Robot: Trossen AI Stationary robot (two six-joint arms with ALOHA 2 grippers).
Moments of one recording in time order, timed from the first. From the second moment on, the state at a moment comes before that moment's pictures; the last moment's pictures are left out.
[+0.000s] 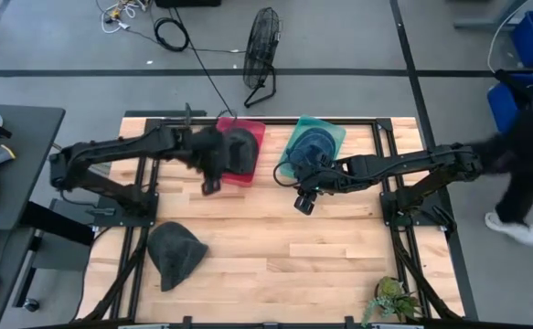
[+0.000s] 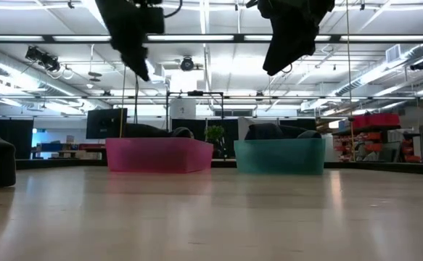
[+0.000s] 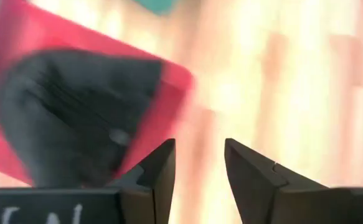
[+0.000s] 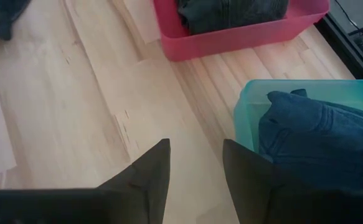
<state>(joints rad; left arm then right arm) 0.27 1.34 1.19 -0.89 0.04 0.07 0.09 1.45 1.22 -0.75 0.33 0.41</state>
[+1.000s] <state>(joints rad) -0.58 1.21 0.81 -1.03 -0.02 -1.16 0.09 1.45 1.22 -0.75 0.33 0.38</state>
